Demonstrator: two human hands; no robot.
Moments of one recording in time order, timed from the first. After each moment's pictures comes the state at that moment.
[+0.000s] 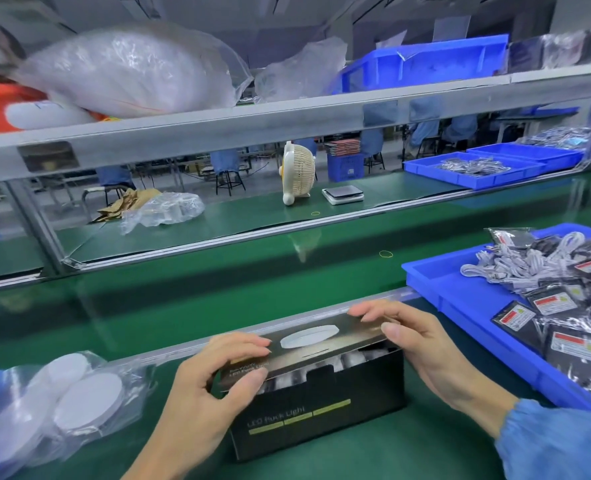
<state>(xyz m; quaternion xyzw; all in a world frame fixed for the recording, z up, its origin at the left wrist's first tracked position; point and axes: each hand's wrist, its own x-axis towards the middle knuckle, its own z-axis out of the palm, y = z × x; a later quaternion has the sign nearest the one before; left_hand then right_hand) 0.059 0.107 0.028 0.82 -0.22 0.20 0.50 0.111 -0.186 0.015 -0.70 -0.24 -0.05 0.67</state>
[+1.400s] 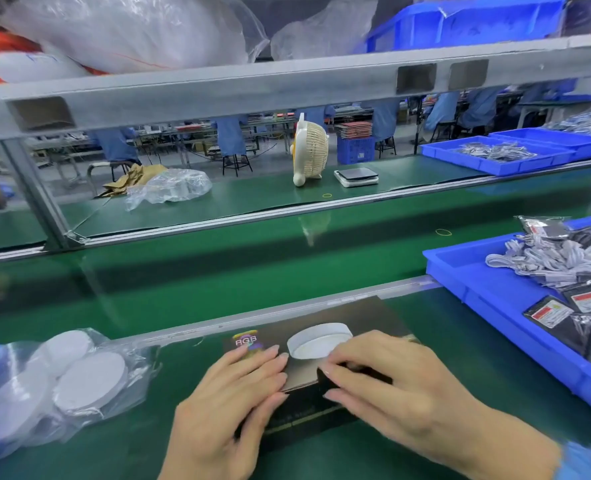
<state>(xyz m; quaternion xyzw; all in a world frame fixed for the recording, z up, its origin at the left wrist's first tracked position) 0.043 0.095 0.001 0.81 -0.29 0.42 0.28 0.082 -0.139 0.019 -0.77 -0.48 -0.38 0.21</state>
